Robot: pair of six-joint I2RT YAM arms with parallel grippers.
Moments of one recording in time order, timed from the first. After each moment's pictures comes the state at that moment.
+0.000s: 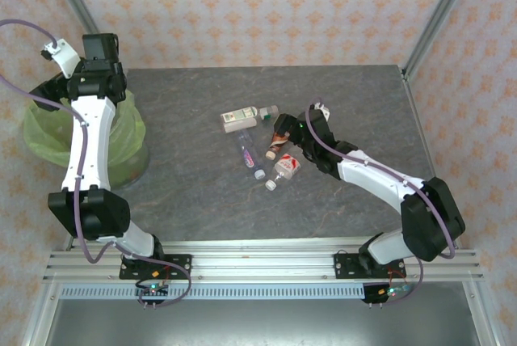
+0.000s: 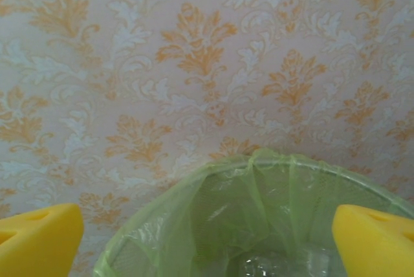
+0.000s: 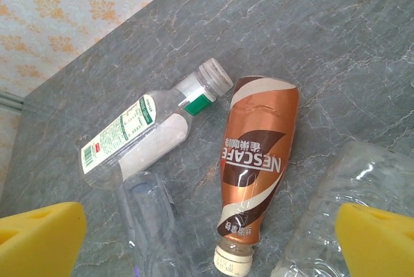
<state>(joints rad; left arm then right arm) 0.18 1.56 1.76 -0.88 -1.18 -0.38 0.59 1.43 0.92 -0.09 0.21 0.85</state>
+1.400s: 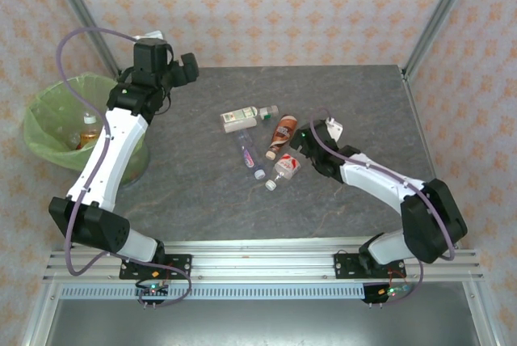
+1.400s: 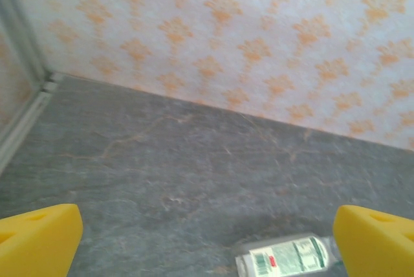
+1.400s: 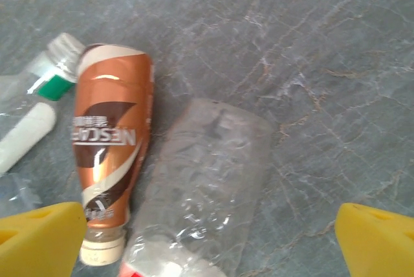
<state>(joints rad) -0.17 1.47 1.62 -0.66 -0.24 -0.36 0.55 1.43 0.85 -0.31 0.34 0.92</state>
